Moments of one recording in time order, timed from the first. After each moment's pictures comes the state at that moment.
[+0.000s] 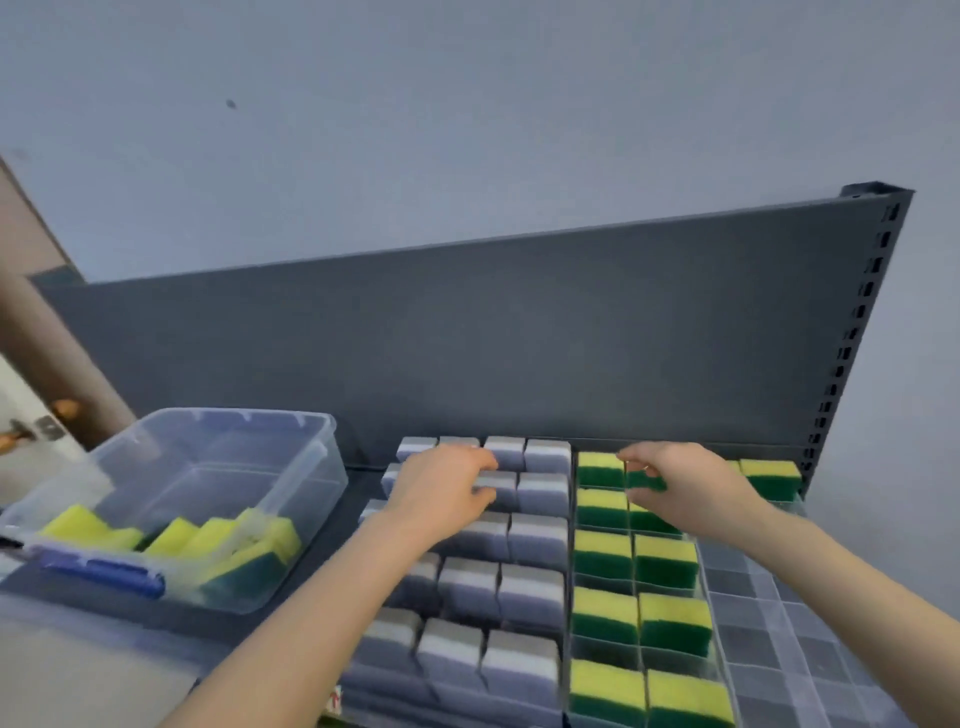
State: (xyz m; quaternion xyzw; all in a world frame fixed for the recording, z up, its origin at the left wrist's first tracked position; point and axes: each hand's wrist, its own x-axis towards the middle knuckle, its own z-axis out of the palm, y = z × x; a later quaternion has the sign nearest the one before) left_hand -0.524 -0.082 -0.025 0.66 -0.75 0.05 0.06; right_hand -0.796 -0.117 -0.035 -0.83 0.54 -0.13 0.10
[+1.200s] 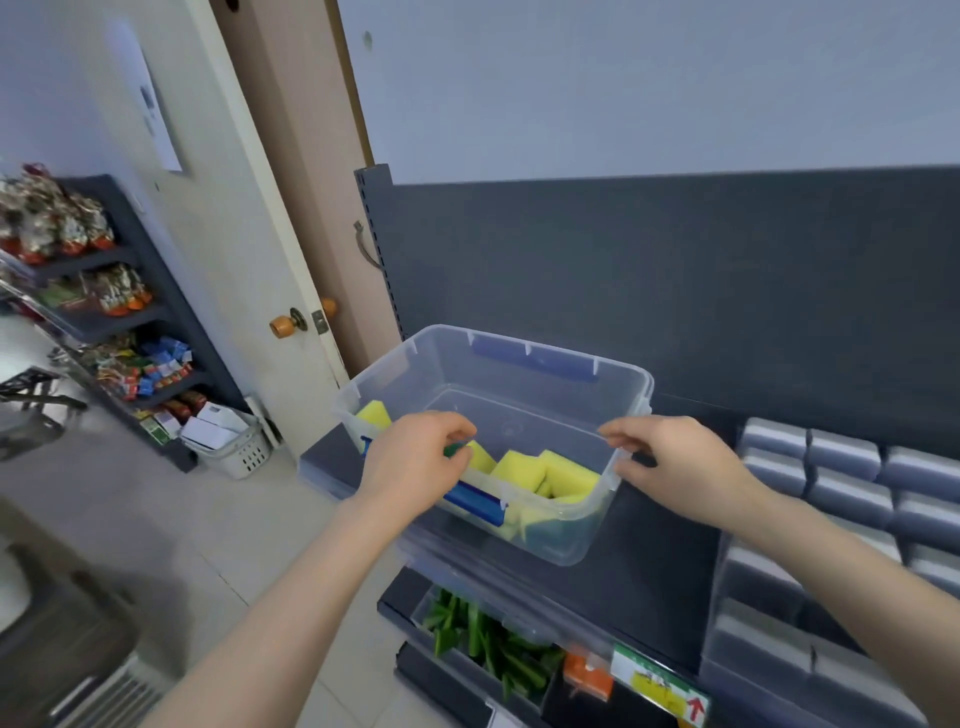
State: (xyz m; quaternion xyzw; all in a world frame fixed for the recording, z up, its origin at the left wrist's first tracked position) left_hand -0.132 0.061 -0.036 0.80 -0.57 0.03 0.20; right_hand -0.381 -0.063 -0.031 -0.90 0.37 -0.15 0.18
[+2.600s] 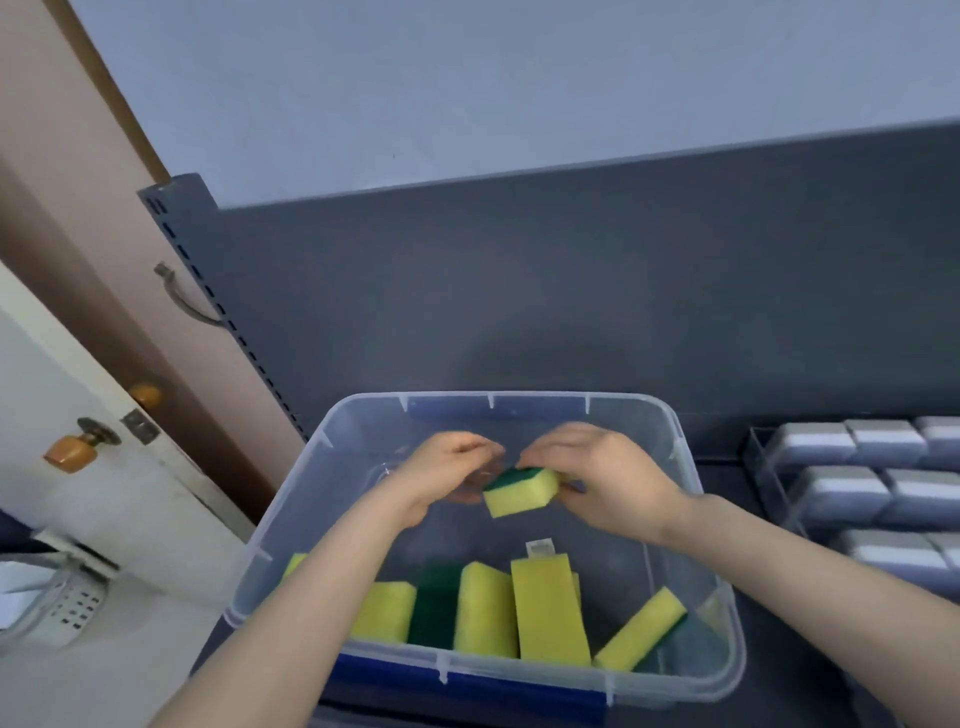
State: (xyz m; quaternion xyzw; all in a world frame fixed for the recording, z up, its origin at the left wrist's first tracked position) left_hand -0.018 -0.148 -0.076 0.63 -0.53 -0.50 0.29; right_hand -0.234 -0.148 -0.069 -0.92 0.29 -0.25 0.09
